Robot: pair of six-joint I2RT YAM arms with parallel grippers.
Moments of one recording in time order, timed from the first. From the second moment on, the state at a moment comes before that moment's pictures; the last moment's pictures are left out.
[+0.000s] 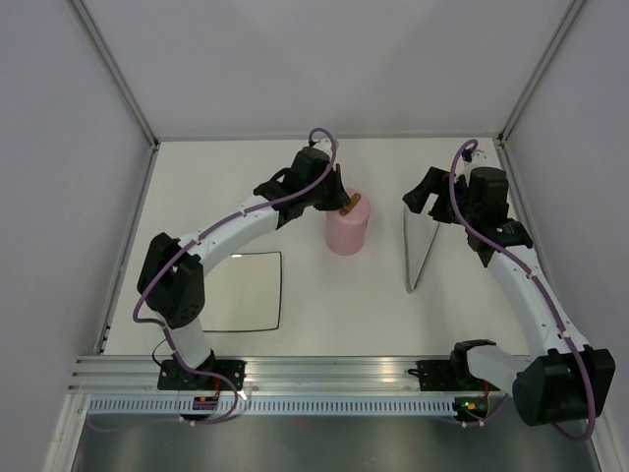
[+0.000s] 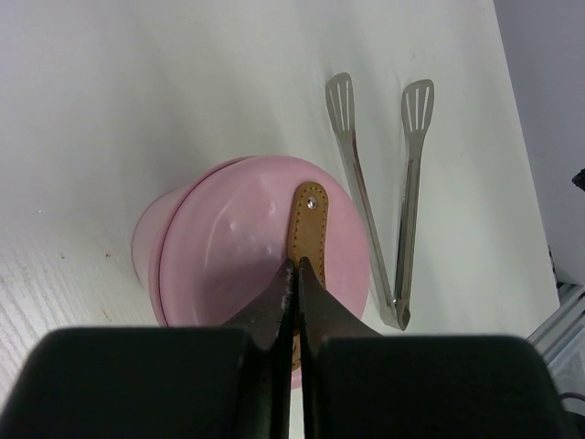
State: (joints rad) left arm -0.69 1.77 1.47 -0.28 0.04 -0.56; right arm 0.10 1.12 0.97 -0.33 -0.23 0.44
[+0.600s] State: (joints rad) left arm -0.69 1.73 1.46 -0.25 0.05 -0.60; right arm 0.10 1.11 0.97 -0.33 -0.23 0.44
